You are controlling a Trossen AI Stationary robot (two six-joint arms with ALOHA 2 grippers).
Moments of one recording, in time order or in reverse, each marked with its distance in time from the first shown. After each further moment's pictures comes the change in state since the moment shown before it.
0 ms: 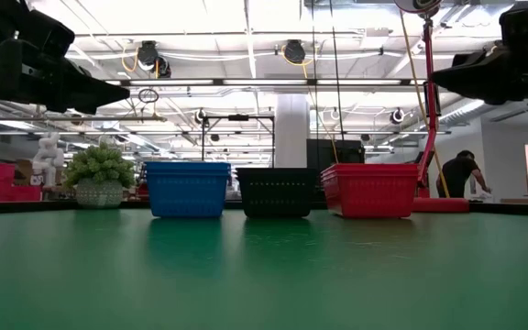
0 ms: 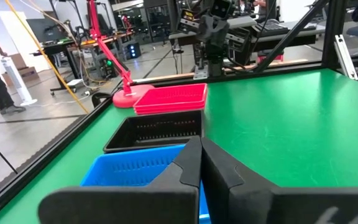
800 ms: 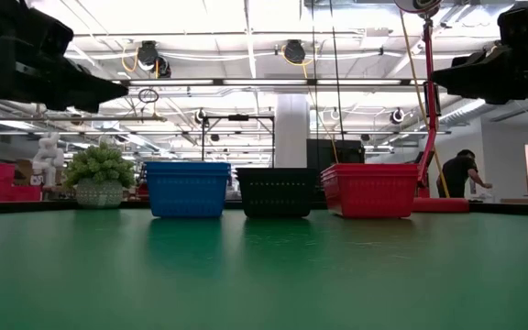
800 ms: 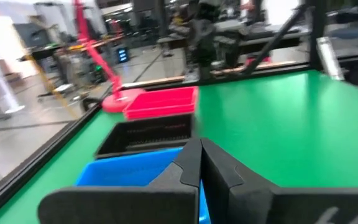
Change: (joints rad) left arm 0.030 -0.012 0.000 0.000 0.074 0.013; right arm 0.002 0.001 0.001 -0.008 -0.016 0.060
